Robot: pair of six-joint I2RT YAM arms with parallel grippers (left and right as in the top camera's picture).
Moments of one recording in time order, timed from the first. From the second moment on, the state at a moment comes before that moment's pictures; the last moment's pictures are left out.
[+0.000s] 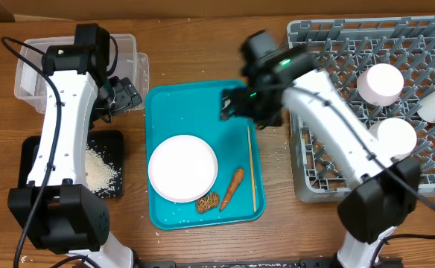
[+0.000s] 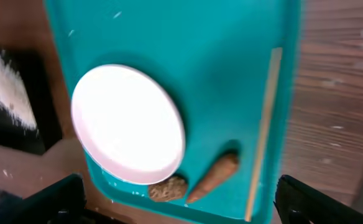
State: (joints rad) left arm 0.03 1.80 1.73 -1.38 -0.12 -0.55; right arm 0.56 1.92 1.84 -1.27 -0.26 0.53
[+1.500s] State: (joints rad) left arm 0.03 1.80 1.73 -1.38 -0.12 -0.55; right arm 0.72 2.30 1.84 -1.18 -0.30 0.51
